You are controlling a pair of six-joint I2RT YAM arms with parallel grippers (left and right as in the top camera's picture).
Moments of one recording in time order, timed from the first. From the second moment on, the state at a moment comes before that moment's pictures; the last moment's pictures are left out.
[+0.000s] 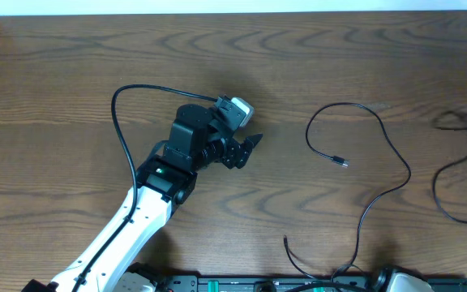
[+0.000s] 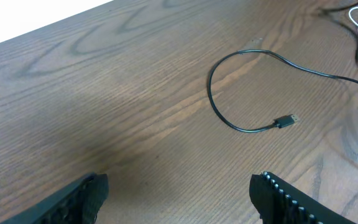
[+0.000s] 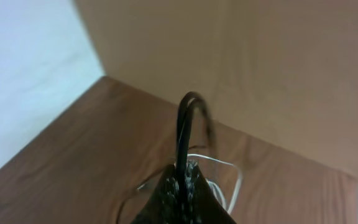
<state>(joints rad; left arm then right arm) -0.46 1.26 0.80 -0.11 0.31 0.09 -0.40 1.27 1.58 -0.83 0.61 0.37</state>
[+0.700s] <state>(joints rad) -0.46 1.26 0.80 -0.11 0.31 0.09 -0.85 1.74 1.58 -0.85 -0.06 0.26</state>
